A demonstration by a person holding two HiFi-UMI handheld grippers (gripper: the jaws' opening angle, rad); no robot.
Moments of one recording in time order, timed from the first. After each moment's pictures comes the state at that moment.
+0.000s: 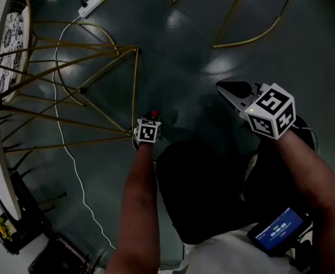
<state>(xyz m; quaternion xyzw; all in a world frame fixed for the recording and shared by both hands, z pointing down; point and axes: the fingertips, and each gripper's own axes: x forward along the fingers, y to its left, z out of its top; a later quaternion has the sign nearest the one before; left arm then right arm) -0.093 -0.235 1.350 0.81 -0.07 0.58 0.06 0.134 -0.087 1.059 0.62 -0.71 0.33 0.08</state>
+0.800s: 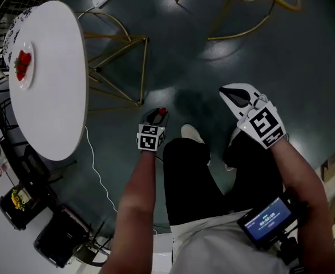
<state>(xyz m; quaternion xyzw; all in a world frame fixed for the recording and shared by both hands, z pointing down) -0.079 -0.126 1.069 0.85 -0.06 0.51 0.12 0.132 -0.020 0.880 0.60 -0.75 0.24 0.17</state>
